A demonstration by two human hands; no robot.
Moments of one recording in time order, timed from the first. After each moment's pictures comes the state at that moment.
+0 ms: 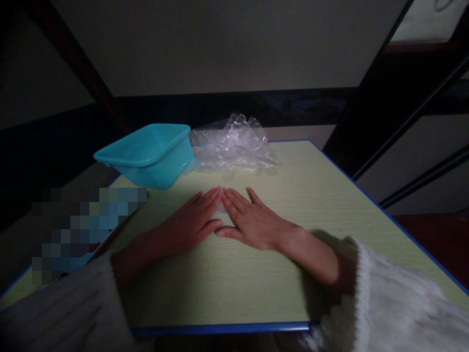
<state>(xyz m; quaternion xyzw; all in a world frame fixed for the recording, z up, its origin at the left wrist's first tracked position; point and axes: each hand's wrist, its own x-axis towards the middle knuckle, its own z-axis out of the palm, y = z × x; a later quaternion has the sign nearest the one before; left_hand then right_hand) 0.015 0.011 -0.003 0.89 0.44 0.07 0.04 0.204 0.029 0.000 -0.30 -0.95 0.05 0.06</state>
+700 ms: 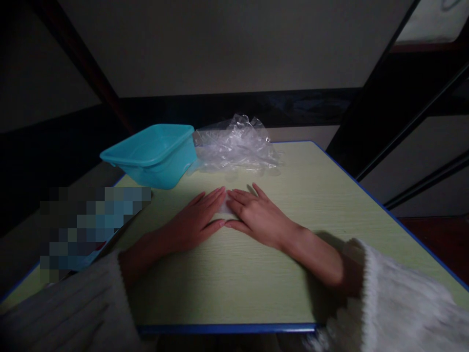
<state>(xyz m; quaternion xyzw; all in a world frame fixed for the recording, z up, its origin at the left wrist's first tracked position) 0.014 0.014 -0.006 0.89 0.44 0.10 0.07 0.205 0.030 0.010 -0.31 -0.95 -0.02 0.10</state>
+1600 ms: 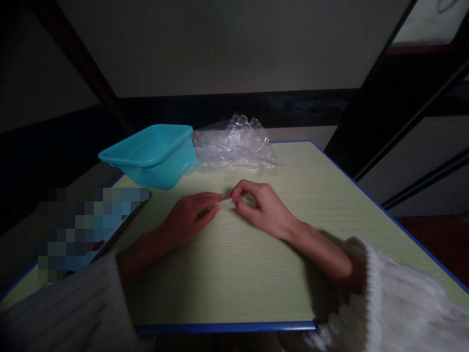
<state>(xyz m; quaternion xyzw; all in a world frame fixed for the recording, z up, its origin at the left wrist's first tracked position) 0.016 0.017 0.004 0.84 0.43 0.30 0.10 0.208 0.032 0.027 -0.35 -0.83 0.27 0.34</state>
